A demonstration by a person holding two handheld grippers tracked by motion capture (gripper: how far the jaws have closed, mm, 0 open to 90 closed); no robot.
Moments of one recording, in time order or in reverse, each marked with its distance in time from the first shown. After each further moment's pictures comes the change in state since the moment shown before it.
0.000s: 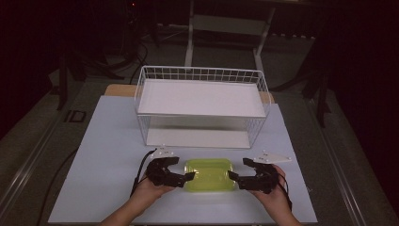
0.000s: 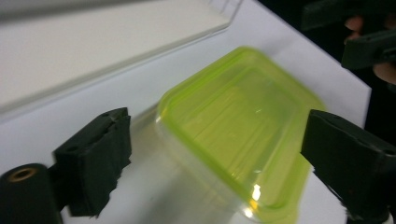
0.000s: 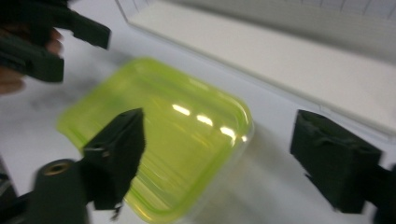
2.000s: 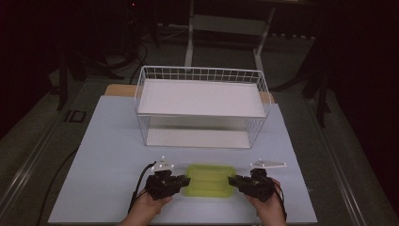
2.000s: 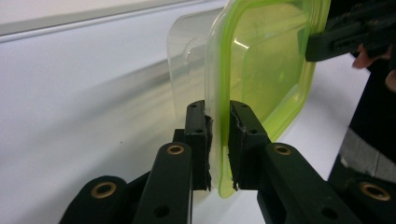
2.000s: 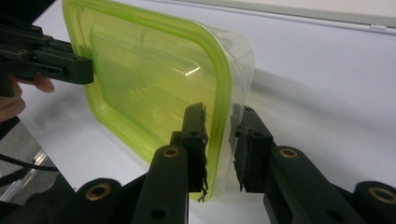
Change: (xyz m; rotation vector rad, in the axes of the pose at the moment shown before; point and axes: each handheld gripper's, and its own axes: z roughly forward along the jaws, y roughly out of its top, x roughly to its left) left arm -0.026 -0.020 -0.014 0.014 0.025 -0.041; right arm 0.016 -0.015 0.003 0.107 0.056 0.208
